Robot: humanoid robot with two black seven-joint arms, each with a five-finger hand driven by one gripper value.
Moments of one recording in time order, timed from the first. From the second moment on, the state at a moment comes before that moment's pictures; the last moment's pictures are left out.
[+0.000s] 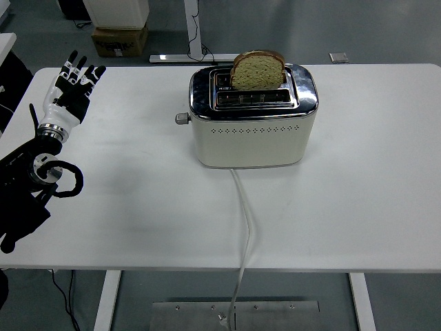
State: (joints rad) left arm -0.86 0.24 -0.65 -0.38 -0.09 -0.31 -0.41; right arm 0.00 0.00 0.42 0.10 -0.35 0.07 0.09
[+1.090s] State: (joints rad) left arm -0.87 0.34 -0.64 -0.39 -0.03 -0.32 -0.40; right arm 0.00 0.00 0.42 0.10 -0.35 0.07 0.09
